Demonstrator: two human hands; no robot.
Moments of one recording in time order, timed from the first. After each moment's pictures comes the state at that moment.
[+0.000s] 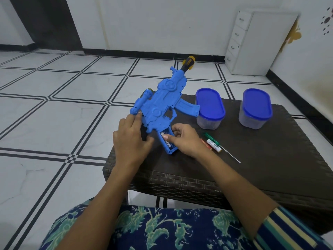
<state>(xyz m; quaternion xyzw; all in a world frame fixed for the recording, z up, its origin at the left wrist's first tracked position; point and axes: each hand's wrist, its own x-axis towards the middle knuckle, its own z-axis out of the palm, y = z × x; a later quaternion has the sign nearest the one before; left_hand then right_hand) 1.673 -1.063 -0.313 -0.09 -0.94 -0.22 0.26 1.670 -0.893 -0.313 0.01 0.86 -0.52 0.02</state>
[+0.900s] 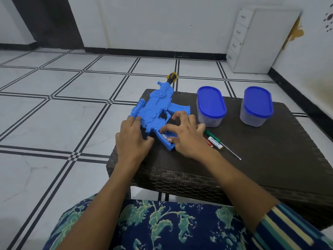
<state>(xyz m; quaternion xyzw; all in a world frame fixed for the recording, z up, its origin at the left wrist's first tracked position) 1.675 -1.066 -0.315 -0.03 -0.95 -0.25 0.19 1.689 -0.896 -0.299 -0.11 0.98 -0.13 -0.07</state>
